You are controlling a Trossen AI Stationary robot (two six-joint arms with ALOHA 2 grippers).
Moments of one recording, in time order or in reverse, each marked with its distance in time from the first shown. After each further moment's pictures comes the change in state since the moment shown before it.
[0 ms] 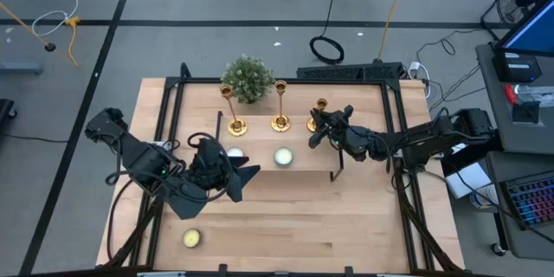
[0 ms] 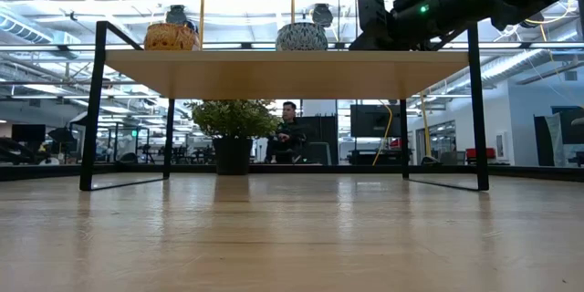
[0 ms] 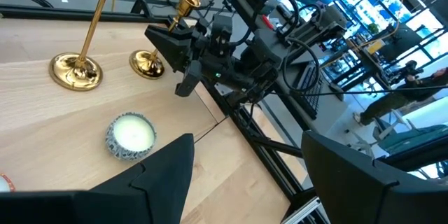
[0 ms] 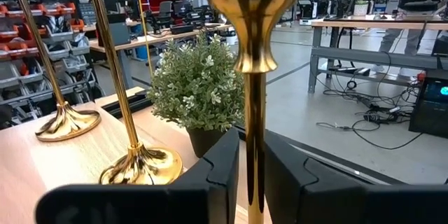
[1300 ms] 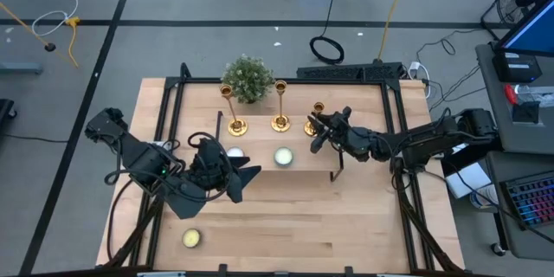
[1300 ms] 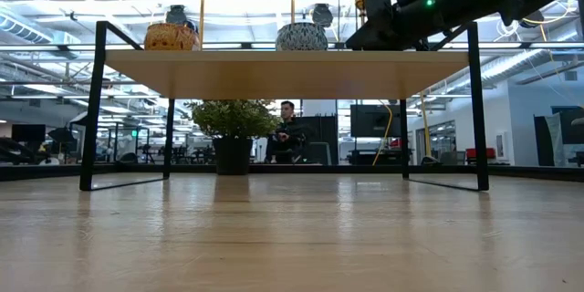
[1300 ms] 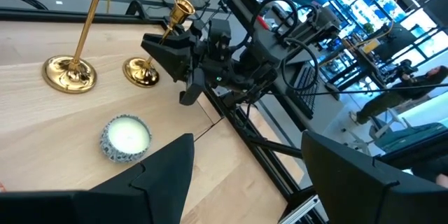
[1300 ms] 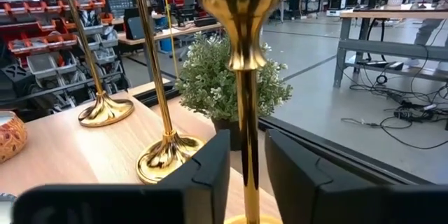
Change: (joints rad) left arm 0.000 0.000 0.000 0.026 0.002 0.028; right arm 0.019 -0.041 0.000 -0.067 -0.080 0.032
